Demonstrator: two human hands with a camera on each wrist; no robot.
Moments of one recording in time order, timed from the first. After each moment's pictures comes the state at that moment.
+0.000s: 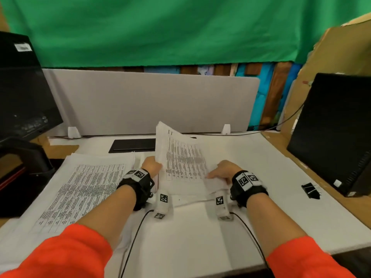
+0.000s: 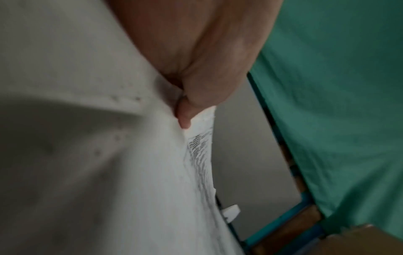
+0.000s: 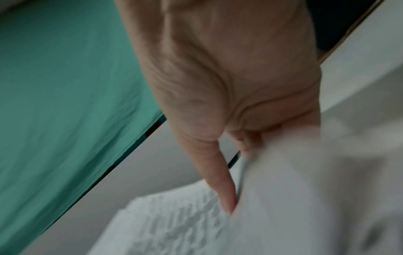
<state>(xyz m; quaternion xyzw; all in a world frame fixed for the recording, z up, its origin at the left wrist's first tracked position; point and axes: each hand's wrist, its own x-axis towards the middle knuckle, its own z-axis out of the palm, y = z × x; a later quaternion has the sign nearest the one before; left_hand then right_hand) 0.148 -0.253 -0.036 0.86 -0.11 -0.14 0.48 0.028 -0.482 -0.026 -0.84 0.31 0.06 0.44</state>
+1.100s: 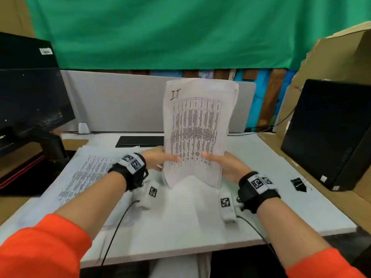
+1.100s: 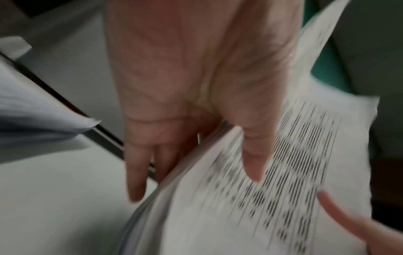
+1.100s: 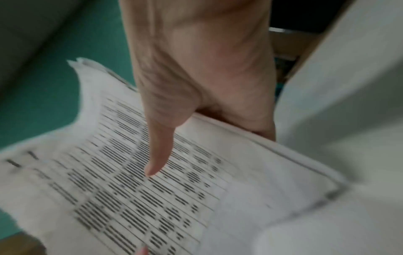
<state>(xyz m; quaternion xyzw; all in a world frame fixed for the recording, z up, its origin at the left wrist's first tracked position) 0.091 -0.231 0.024 0.80 -0.25 -0.29 0.47 -0.051 -0.425 0.025 -0.71 0.11 -0.08 0.69</state>
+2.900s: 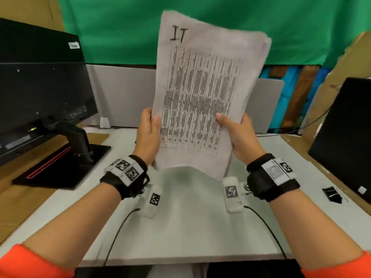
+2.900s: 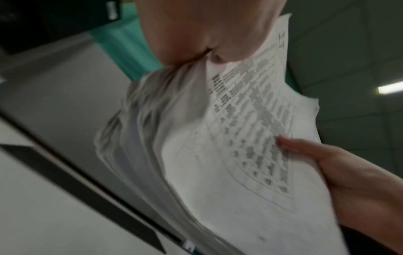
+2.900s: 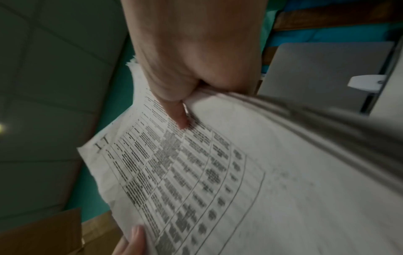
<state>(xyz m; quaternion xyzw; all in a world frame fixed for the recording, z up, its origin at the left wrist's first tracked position) 0.065 -0.164 0.062 0.69 -0.23 0.17 0.66 -0.006 -0.372 0.084 -0.66 0.02 -0.27 0.70</state>
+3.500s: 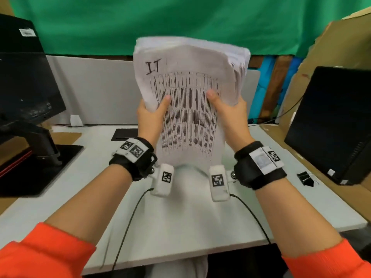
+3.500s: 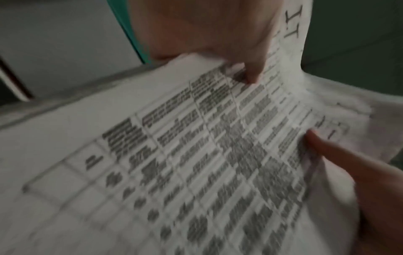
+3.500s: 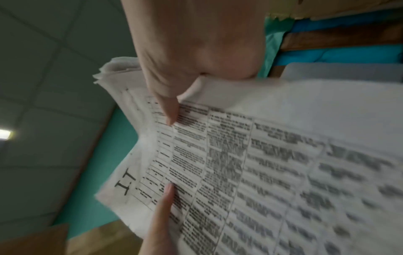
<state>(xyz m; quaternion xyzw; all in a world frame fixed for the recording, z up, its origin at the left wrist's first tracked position) 0.066 -0.239 0.081 0.61 -0.21 0.09 0.76 -0.019 -0.396 0.100 -0.67 0.03 -0.40 0.62</state>
